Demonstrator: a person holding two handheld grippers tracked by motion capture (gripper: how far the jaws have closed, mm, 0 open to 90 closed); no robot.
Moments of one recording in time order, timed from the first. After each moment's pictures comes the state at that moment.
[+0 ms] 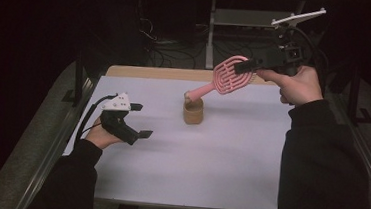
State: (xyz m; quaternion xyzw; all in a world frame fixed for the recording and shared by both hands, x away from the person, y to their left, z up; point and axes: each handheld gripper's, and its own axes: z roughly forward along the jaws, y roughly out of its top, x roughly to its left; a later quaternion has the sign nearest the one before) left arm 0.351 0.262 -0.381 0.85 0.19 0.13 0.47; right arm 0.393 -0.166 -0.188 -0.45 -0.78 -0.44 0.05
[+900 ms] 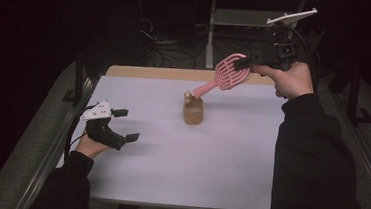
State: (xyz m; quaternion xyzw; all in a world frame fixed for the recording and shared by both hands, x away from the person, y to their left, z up) left arm 0.336 0.302 -0.411 0.80 0.24 0.15 0.53; right arm 0.424 -0.167 -0.203 -0.47 -0.77 -0.42 0.04
